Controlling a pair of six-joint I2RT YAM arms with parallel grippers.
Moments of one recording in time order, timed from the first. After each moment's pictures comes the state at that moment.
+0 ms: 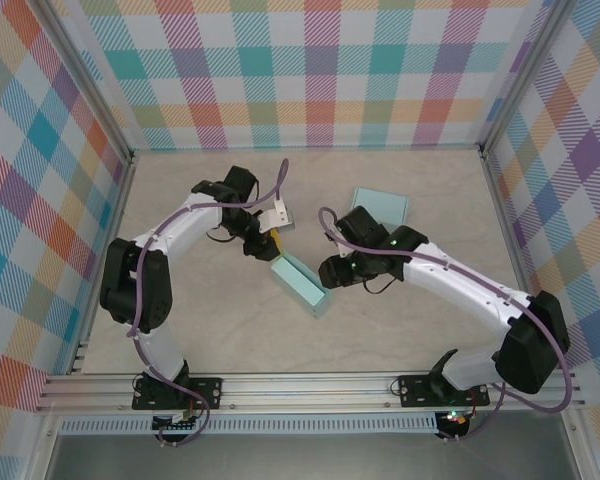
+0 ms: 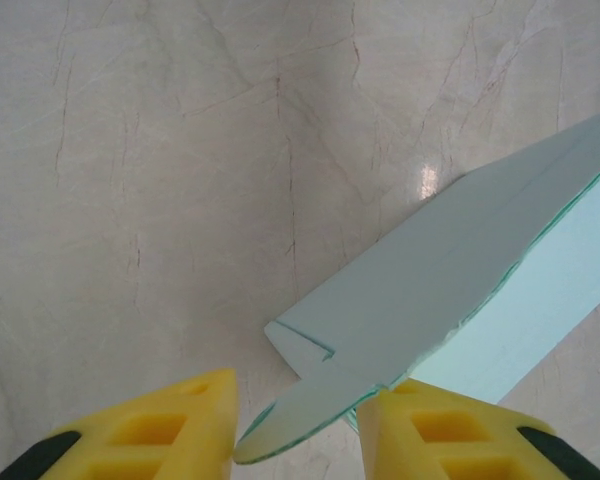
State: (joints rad) left arm -0.38 1.79 1.43 -0.96 0.59 0.89; right arm 0.77 1.38 1.13 -0.83 -0.17 0.42
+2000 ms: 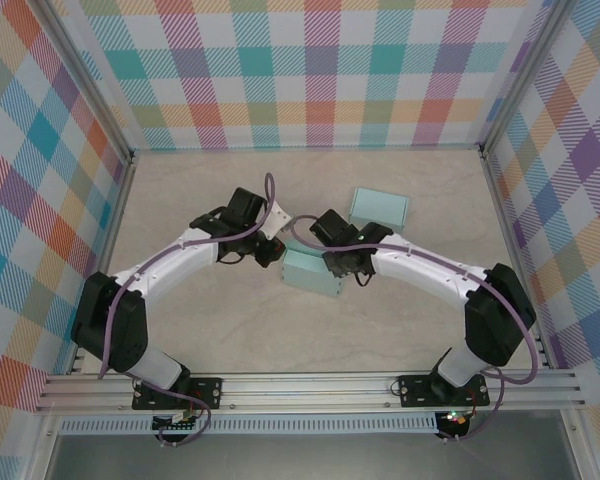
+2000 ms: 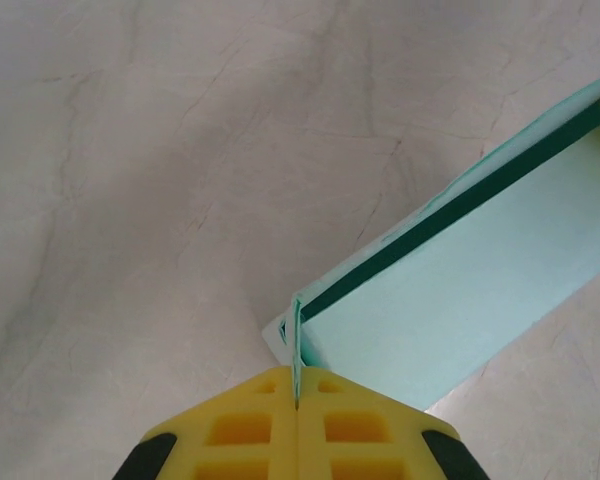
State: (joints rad) left arm -0.54 1.52 1.11 -0.56 0.26 0.15; right arm 0.82 1.58 1.20 -0.82 0.34 0.30
